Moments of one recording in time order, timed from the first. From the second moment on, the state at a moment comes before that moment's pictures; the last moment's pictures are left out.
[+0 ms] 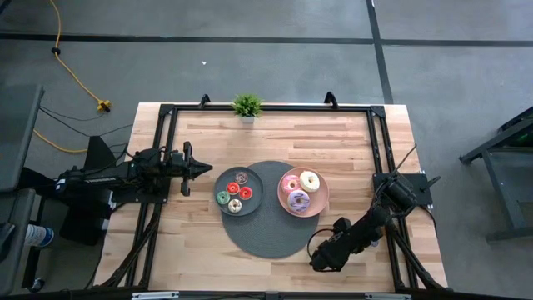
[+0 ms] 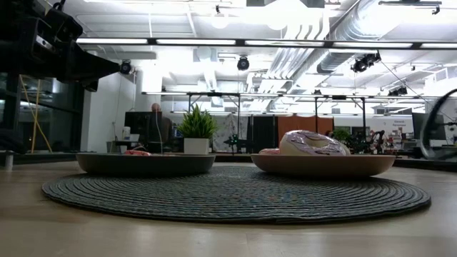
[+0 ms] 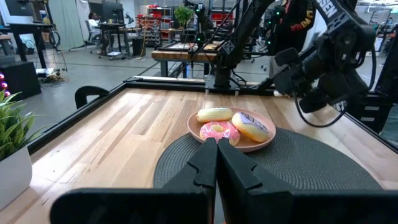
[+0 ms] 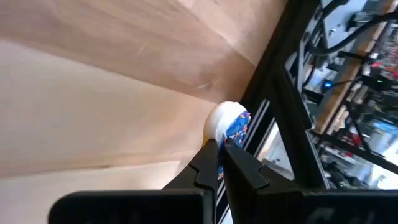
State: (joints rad) left arm 0.13 0.04 0.03 0.00 0.06 -0.02; right arm 0.71 2.14 1.38 -1.56 -0.37 1.64
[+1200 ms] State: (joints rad) left arm 0.13 0.04 0.03 0.00 0.06 -0.02; right arm 0.45 1.94 1.62 -1.02 0.51 0.34
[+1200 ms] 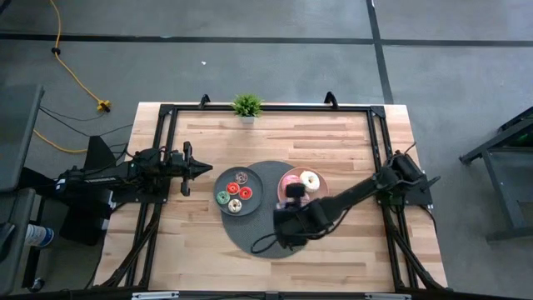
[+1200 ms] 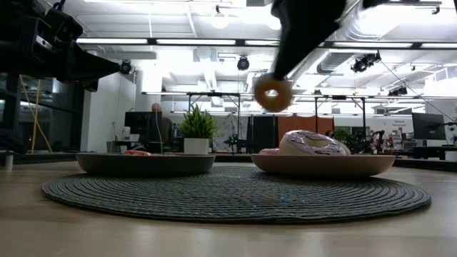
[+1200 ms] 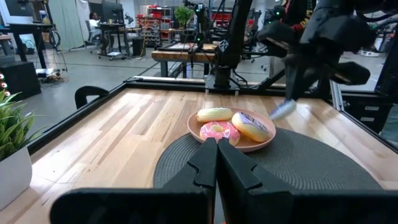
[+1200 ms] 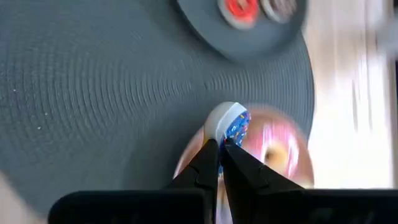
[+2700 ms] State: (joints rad) left arm 0.13 0.04 0.03 0.00 0.06 -0.02; right arm 0.31 2.22 1.62 -0.44 0.55 -0.69
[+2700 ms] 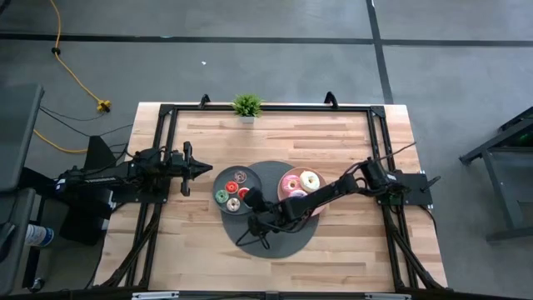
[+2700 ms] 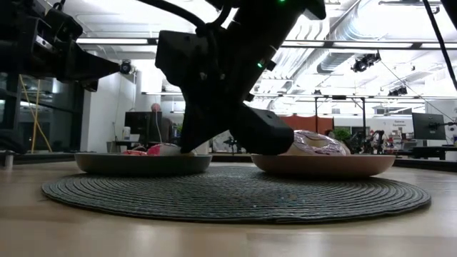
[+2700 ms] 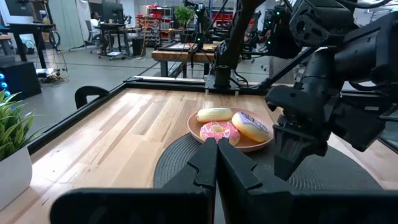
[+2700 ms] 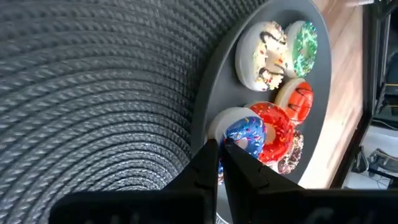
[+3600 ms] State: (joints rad) left arm 0.13 0.04 0.03 0.00 0.06 -0.02; right arm 0.21 2.22 1.62 -0.45 0.68 -0.69
